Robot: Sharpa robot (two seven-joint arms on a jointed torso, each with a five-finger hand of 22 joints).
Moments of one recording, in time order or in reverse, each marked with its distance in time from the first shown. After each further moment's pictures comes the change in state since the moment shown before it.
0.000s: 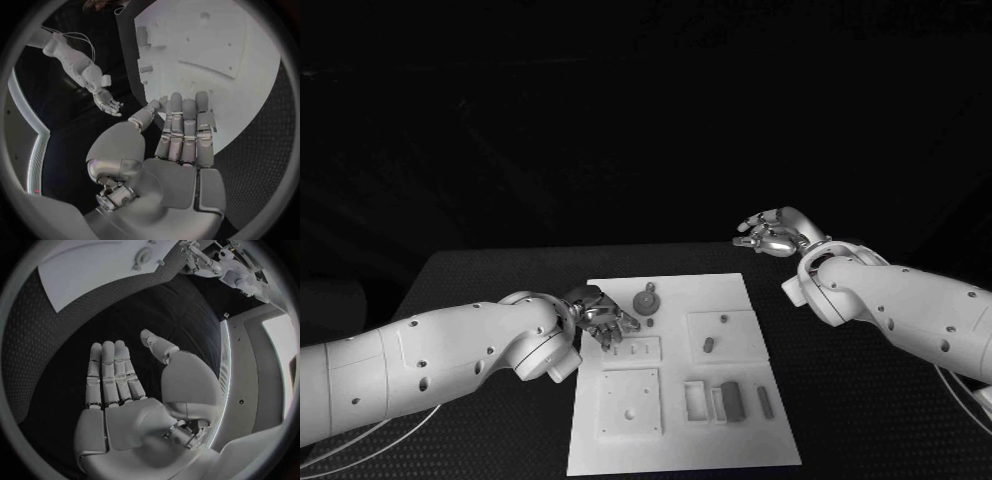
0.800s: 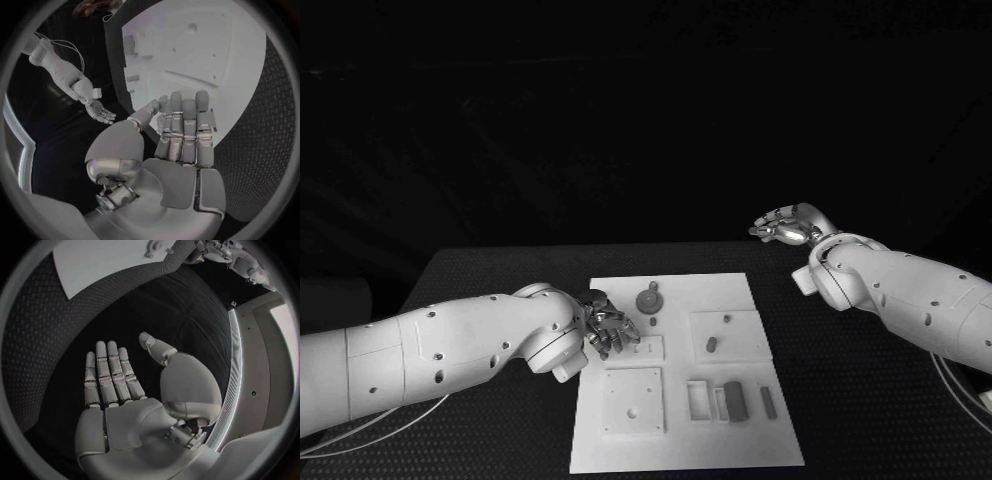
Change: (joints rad) left arm 0.034 0.037 -0.020 0.012 -0.045 0.034 -0.207; left_hand -0.007 -0.020 0.038 0.034 0.028 0.030 0.006 -0.027 -0.004 0.030 0.002 -0.023 -0.005 0.025 -0.008 0.000 0.007 -0.014 0.019 -0.013 0.005 0.001; right arm 0.011 0.097 0.000 -0.255 0.143 0.117 0.056; right_hand -0.015 0.048 0.000 0.000 0.000 -0.042 0.009 0.019 -0.054 0.041 0.073 -0.429 -0.397 -0.044 0.126 -0.568 -0.171 -0.071 -0.222 0.043 -0.268 -0.067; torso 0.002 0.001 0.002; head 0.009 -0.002
